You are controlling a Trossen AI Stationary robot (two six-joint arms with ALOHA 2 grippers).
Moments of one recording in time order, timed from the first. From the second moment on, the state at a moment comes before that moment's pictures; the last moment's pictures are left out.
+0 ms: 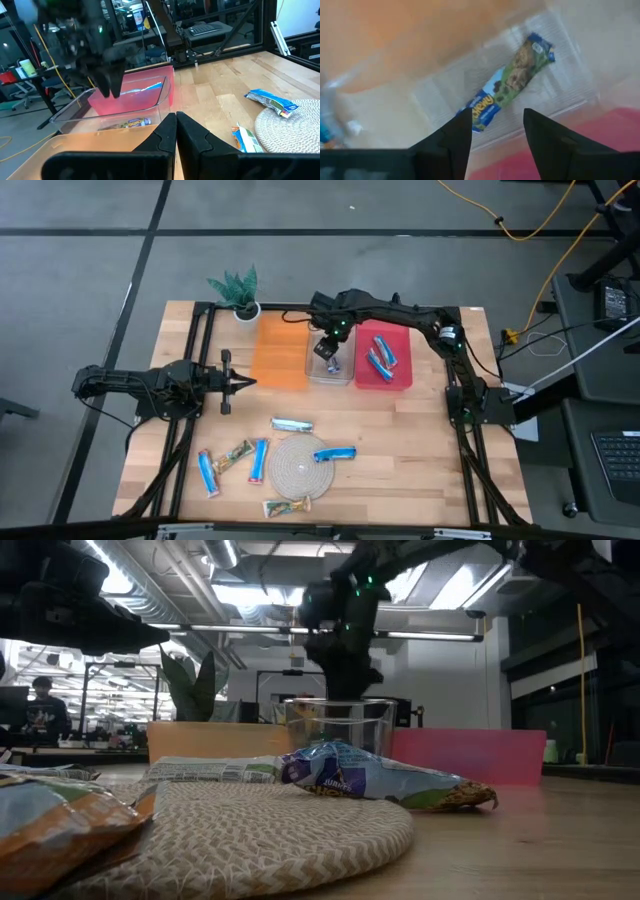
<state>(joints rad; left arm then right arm) 0.00 0.09 0.01 0.03 -0.11 0.22 -0.36 2.18 2.01 -1.16 -0.06 0.20</state>
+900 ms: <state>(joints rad) 0.00 0.09 0.01 0.03 -0.11 0.22 0.27 2.18 2.27 -1.34 0.24 0.39</state>
